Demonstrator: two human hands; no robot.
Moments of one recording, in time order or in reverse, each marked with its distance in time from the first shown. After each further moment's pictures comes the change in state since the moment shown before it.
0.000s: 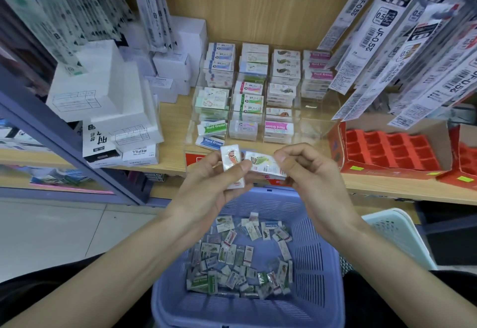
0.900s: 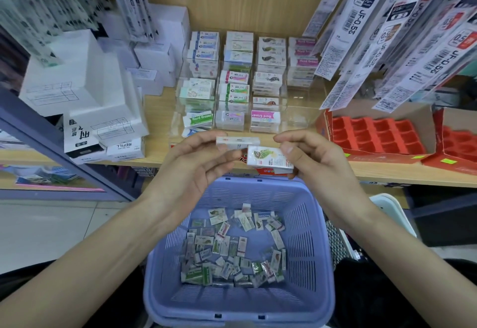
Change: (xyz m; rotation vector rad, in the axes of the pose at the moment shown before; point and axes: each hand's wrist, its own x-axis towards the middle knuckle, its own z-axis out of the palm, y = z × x) left_hand 0.001 0.009 0.000 -0.028 0.010 0.039; right_hand -0.007 -0.005 -0.030 -0.100 -0.080 -0.102
